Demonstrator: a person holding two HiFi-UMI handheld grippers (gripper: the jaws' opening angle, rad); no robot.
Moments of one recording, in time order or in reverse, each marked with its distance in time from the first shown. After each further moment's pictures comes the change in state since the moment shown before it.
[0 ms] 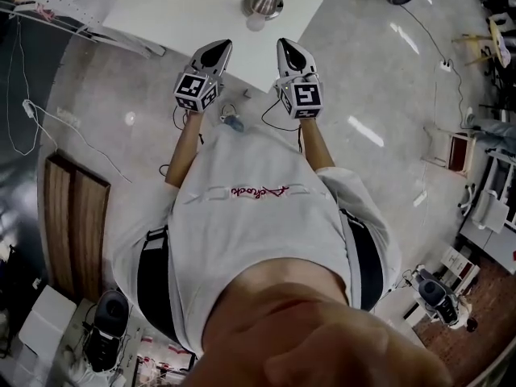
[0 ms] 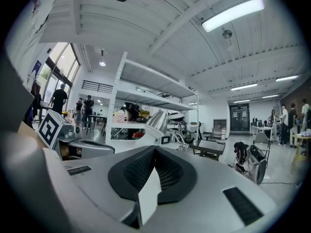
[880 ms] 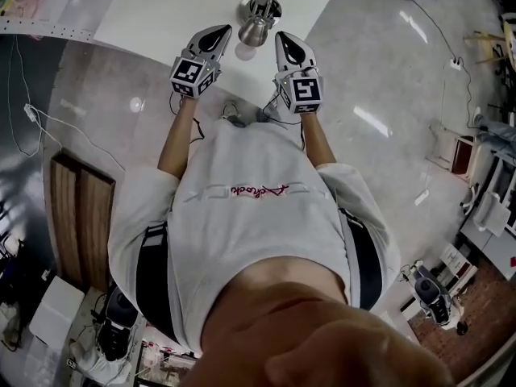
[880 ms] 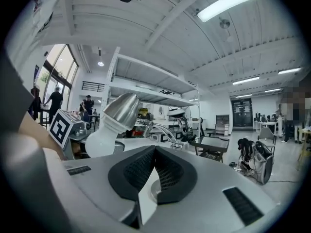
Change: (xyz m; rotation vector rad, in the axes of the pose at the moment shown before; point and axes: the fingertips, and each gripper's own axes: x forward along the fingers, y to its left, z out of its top) left arm 0.091 0.049 0.006 0.079 0.060 -0.044; right arm 0.065 -0.053 -0.017 0.034 0.023 0.026
